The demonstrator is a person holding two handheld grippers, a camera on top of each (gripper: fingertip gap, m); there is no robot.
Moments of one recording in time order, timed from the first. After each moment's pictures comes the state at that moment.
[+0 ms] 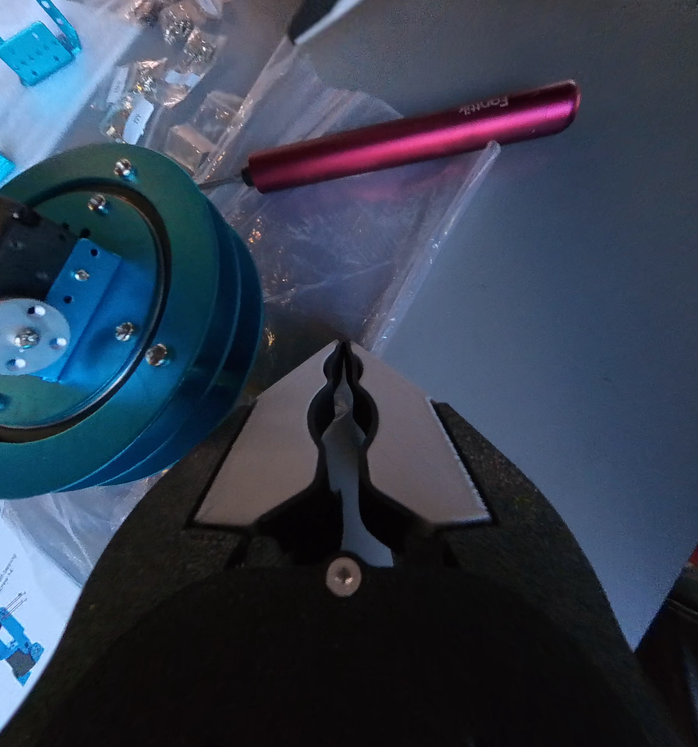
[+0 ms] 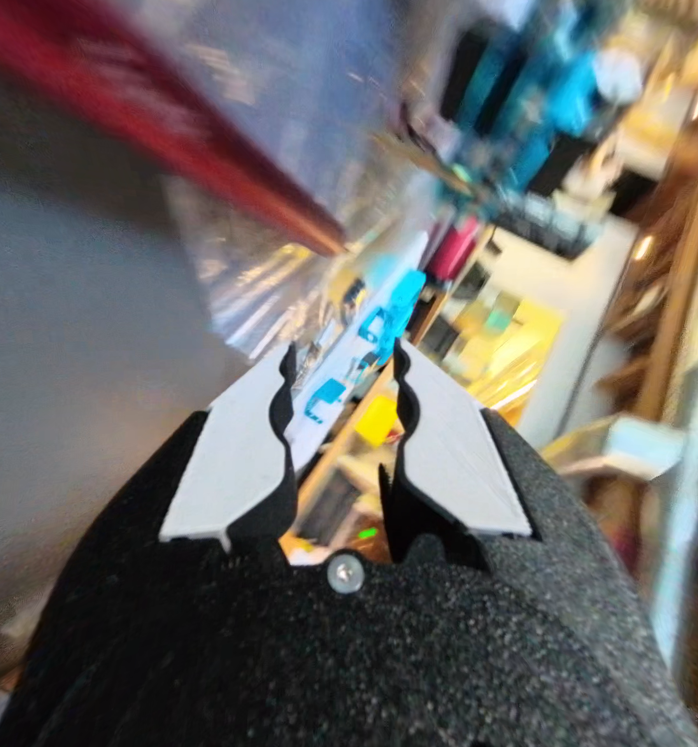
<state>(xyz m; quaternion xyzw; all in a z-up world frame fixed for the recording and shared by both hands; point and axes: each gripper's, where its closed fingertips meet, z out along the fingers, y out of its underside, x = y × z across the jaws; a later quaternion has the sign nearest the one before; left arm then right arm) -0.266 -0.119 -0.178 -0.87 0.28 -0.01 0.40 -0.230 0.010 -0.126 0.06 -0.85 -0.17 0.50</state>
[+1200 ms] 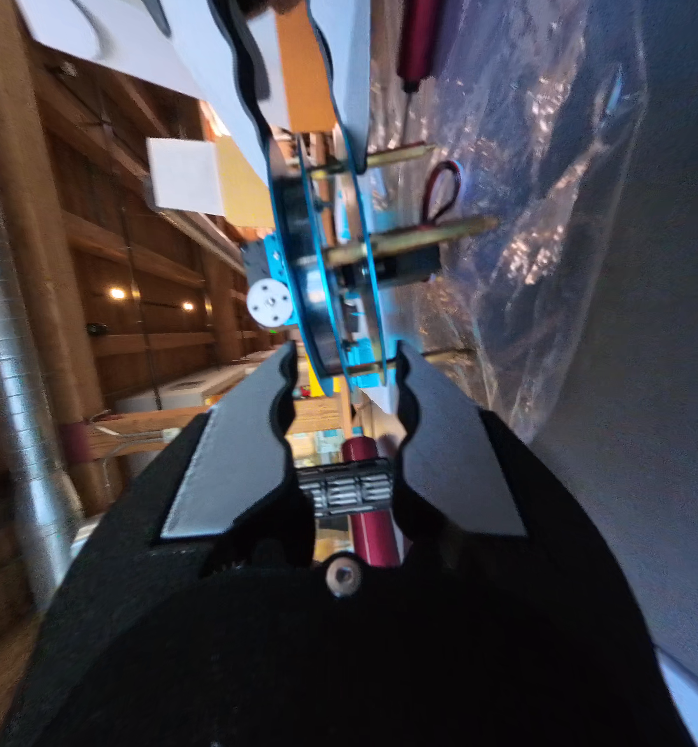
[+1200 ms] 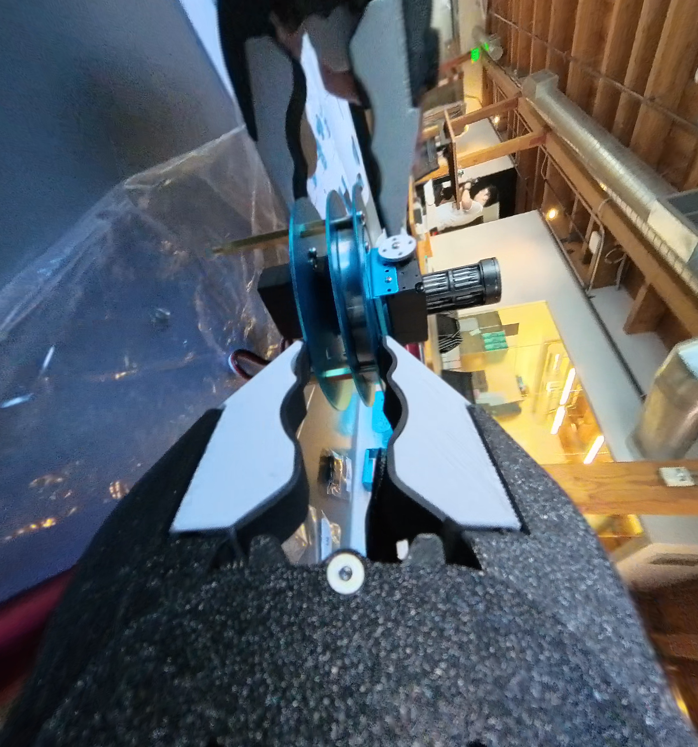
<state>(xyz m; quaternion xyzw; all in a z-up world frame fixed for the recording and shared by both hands) -0.372 -0.092 -0.118 -0.51 0.55 0.47 0.46 -0.316 -0.065 -0.110 -0.06 -0.77 0.13 0.62</state>
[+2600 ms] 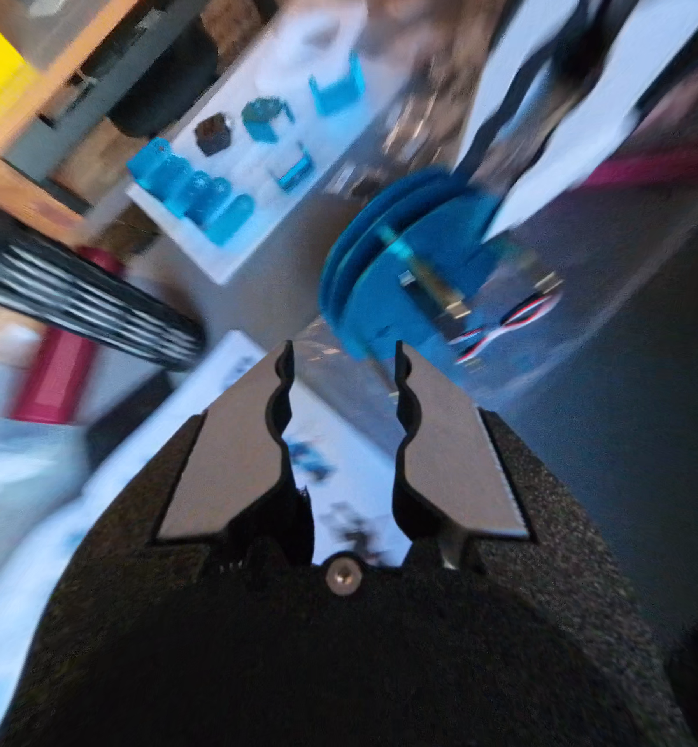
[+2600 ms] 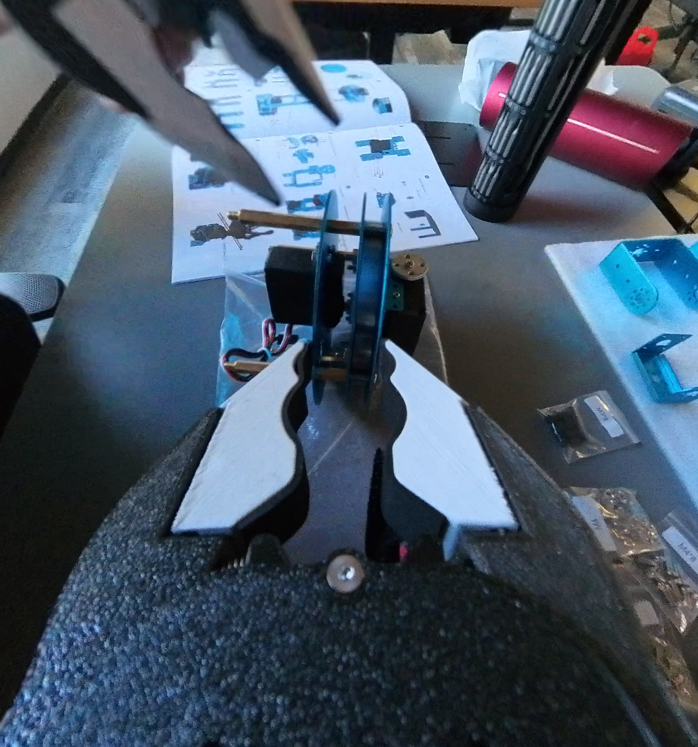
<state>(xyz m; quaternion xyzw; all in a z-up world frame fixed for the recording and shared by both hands) -0.413 -0.125 -0.075 -0.87 0.21 0.08 0.44 -0.339 -0.074 -0.101 -0.50 -0.71 0.40 0.30</state>
